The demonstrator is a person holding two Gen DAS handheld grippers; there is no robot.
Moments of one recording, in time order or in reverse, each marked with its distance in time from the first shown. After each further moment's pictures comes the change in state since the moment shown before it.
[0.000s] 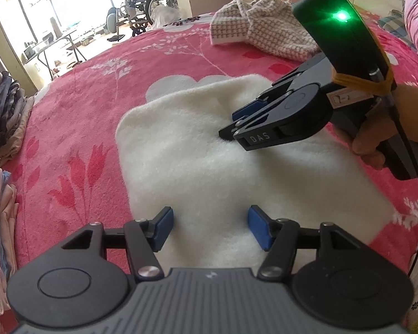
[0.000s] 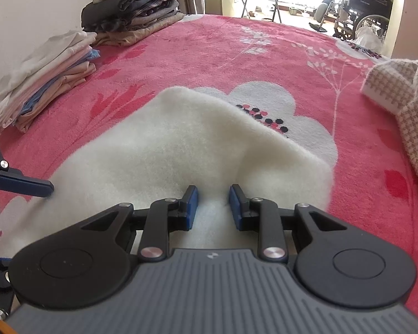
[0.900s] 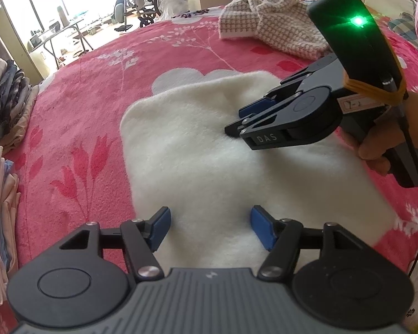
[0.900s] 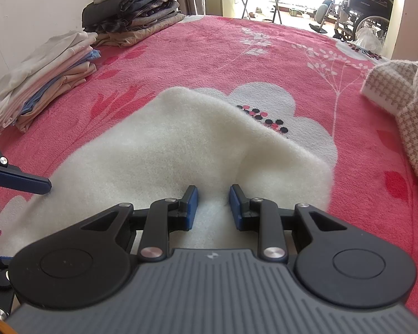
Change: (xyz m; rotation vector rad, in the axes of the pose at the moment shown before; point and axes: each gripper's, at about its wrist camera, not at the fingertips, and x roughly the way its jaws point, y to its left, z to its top) left arm 0.002 0.001 0.004 -0.041 0.035 0.015; right arm 0.000 0.001 -0.001 -0.003 -0.005 -0.003
